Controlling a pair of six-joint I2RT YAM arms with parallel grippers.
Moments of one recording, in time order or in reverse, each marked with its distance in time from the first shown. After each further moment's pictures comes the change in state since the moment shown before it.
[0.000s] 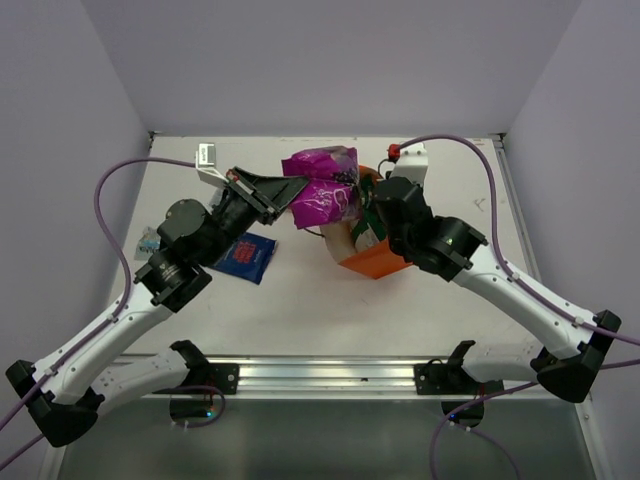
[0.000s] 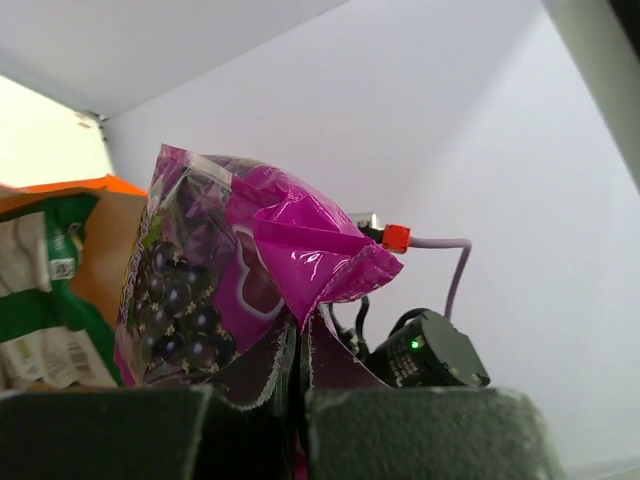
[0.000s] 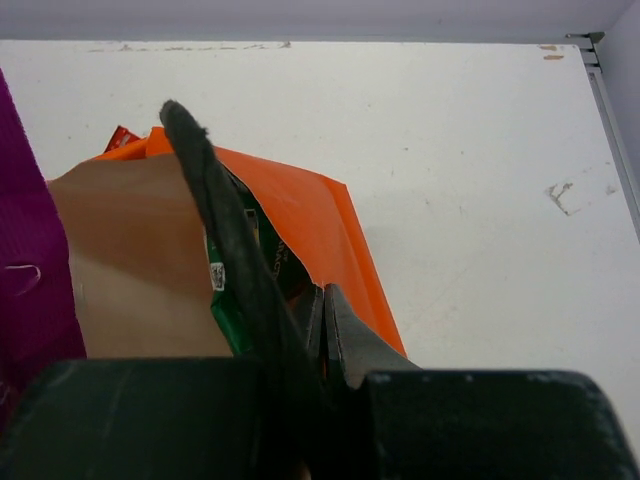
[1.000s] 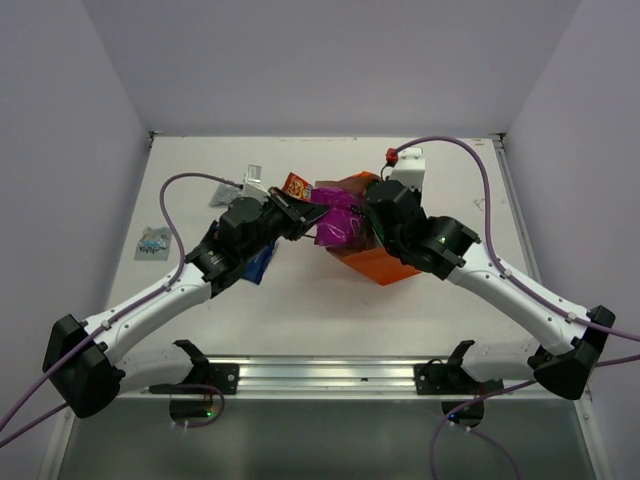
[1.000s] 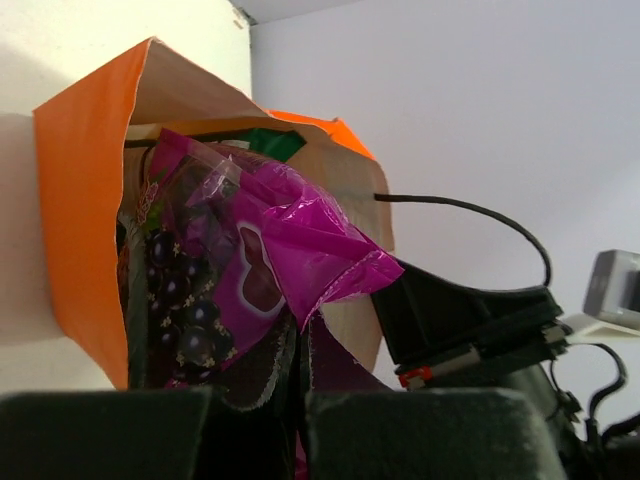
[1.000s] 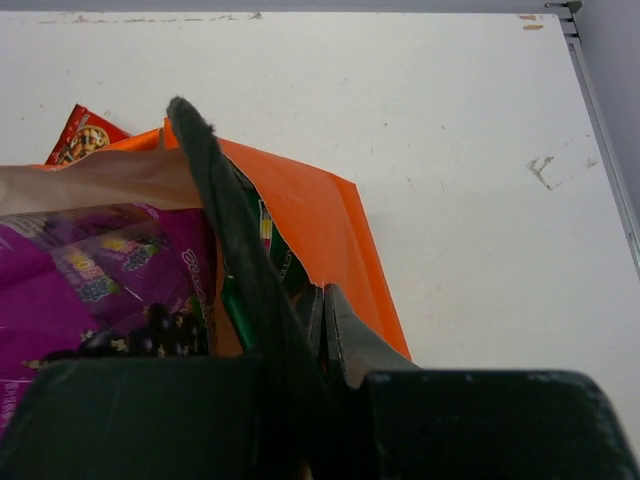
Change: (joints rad) left arm 0.045 0.199 -0.170 0.081 0.077 -0.132; right arm 0.005 0.021 -0.008 -0.059 0.042 0.050
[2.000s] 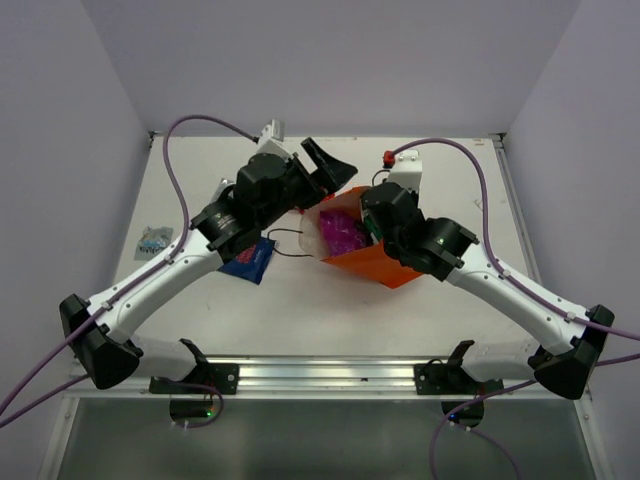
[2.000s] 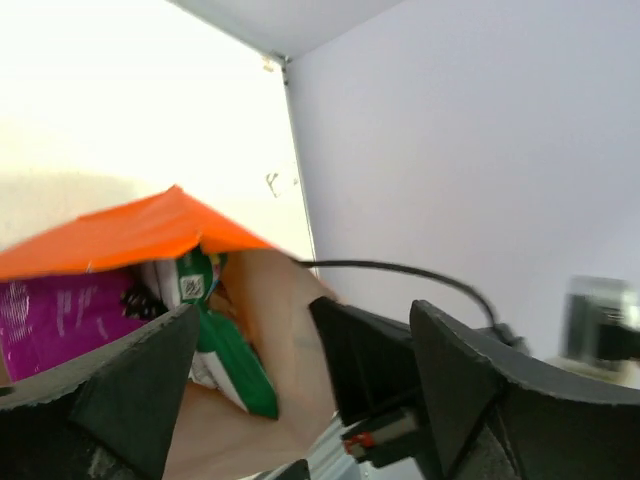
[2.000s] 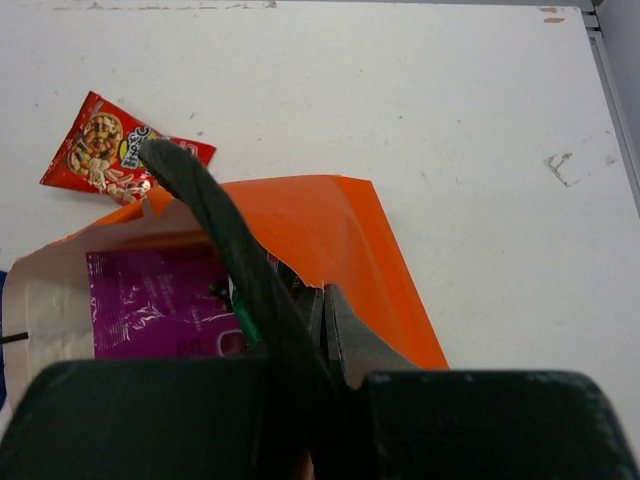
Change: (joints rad) left arm -0.081 0.200 0.439 -0.346 -0.142 0.262; right arm 0.005 0.003 -0.012 0.005 -0.024 0.016
